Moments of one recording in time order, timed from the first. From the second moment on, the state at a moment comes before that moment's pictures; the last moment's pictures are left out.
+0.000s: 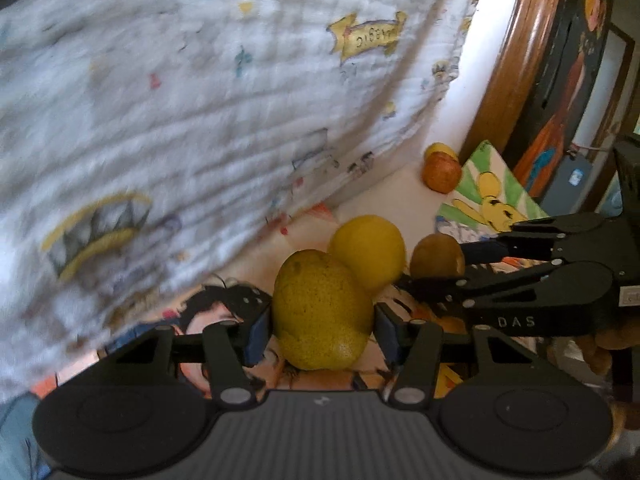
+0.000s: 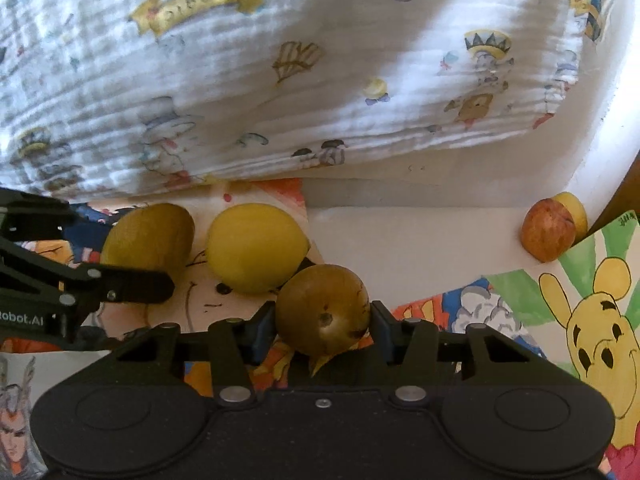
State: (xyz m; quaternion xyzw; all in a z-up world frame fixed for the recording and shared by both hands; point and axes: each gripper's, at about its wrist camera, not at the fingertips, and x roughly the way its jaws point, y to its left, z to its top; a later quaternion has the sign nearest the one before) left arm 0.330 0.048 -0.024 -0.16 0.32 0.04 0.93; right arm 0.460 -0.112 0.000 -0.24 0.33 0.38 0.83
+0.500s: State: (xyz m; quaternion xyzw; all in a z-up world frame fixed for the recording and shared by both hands) left arm 0.285 0.020 0.000 -0.16 0.31 0.01 0.94; right arm 0.398 -0.151 0.048 -0.17 0.31 0.37 0.86
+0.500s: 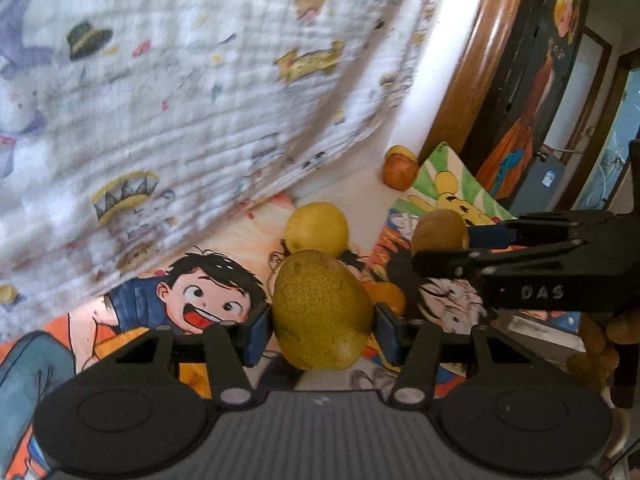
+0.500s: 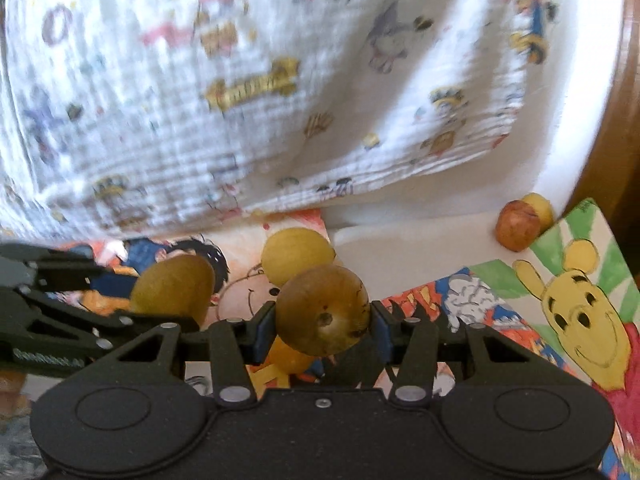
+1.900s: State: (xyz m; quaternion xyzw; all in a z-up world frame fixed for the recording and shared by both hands) left arm 0.149 -0.125 0.011 -0.10 0.34 -0.19 0.91; right arm 0.137 -0.353 0.042 -0.02 0.30 0.11 0.95
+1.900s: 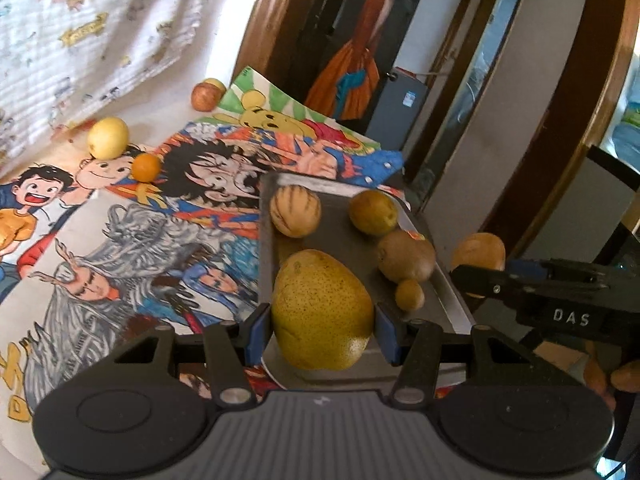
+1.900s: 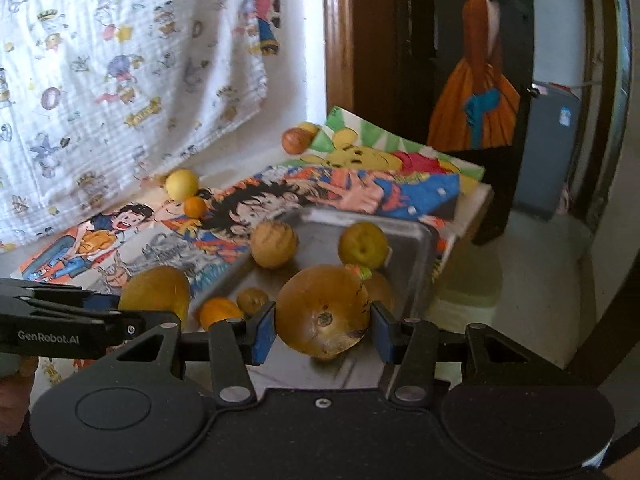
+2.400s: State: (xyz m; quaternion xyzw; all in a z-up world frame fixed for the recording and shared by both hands) left arm 0.149 -0.138 0.003 -0.09 0.37 -0.19 0.91; right arm 0.127 -0.353 0.012 -0.02 0.32 0.11 0.94
